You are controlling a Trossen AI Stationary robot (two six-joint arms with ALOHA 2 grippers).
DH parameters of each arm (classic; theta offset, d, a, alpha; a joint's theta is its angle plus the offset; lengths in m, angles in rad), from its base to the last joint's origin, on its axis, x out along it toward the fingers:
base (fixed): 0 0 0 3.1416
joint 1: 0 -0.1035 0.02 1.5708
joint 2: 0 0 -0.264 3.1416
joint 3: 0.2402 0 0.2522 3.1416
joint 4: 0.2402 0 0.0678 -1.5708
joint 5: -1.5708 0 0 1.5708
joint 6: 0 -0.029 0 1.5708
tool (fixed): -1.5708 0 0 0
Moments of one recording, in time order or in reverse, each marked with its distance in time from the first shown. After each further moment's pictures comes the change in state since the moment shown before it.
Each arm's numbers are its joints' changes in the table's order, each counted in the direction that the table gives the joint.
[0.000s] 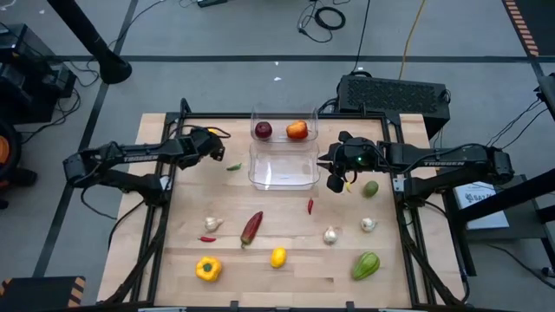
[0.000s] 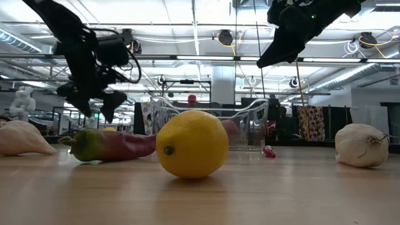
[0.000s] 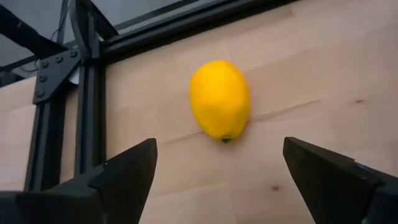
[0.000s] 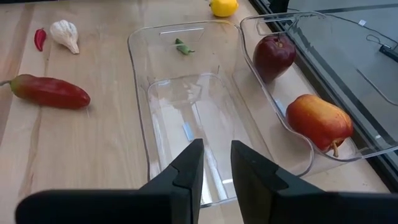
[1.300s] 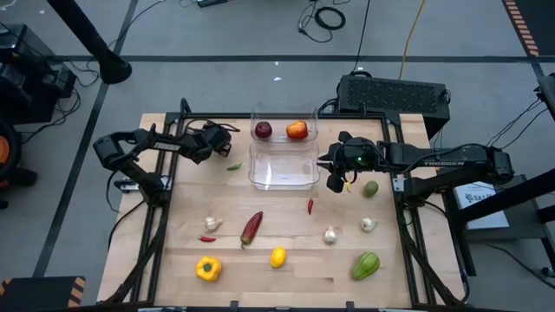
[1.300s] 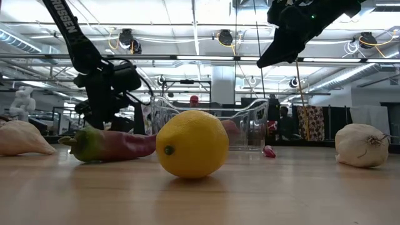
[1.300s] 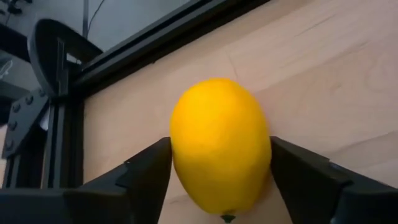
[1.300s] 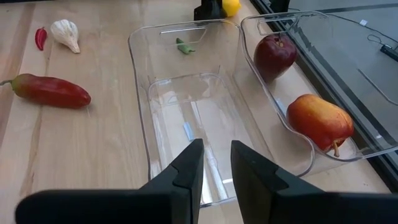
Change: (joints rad) left arm -0.140 0.336 0.000 -0.394 -0.022 -0.300; right arm 0.000 0.000 0.000 0.002 -0.002 0.000
